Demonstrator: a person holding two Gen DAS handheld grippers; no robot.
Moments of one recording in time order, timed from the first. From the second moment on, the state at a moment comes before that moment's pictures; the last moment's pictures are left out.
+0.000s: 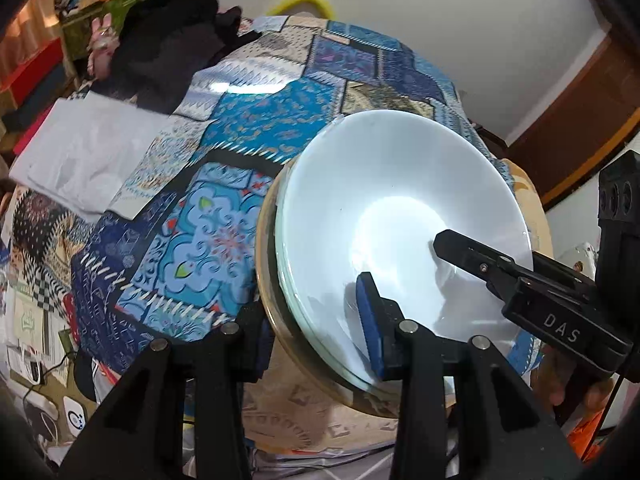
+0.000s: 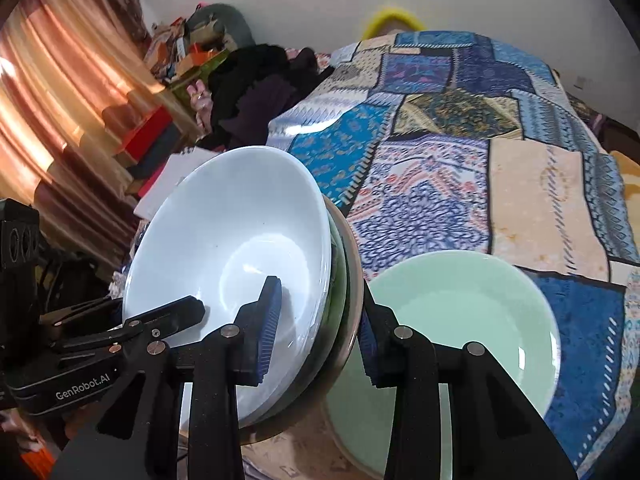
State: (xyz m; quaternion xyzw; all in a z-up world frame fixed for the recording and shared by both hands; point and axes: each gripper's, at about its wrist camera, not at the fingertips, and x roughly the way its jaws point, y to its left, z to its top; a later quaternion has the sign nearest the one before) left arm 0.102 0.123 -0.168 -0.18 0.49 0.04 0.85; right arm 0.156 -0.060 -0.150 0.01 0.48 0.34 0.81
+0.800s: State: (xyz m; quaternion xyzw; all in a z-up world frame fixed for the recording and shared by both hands) left arm 0.155 0.012 -0.163 -0.13 0.51 -0.06 0.85; right arm 0.161 -0.176 -0.145 0.07 0.47 0.24 0.84
